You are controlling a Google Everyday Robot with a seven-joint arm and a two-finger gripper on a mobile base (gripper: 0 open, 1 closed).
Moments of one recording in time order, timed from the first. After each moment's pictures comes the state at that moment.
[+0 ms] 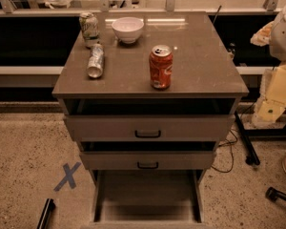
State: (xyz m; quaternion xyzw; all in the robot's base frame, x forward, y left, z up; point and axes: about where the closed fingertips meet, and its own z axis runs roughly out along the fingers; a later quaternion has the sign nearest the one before) arm 0.438 -0.217 0.976 -0.60 0.78 -0.03 0.16
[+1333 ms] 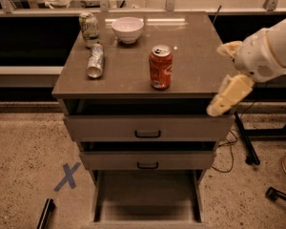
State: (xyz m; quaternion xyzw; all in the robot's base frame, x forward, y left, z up) arm 0.522 -0.179 0.909 -0.58 0.74 0.09 0.32
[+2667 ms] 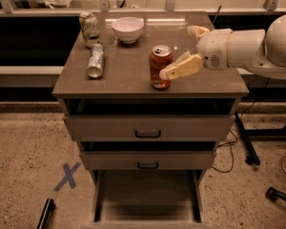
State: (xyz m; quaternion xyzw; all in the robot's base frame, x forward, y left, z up) arm 0.629 -0.092 0.931 -0.46 0.66 0.23 0.55
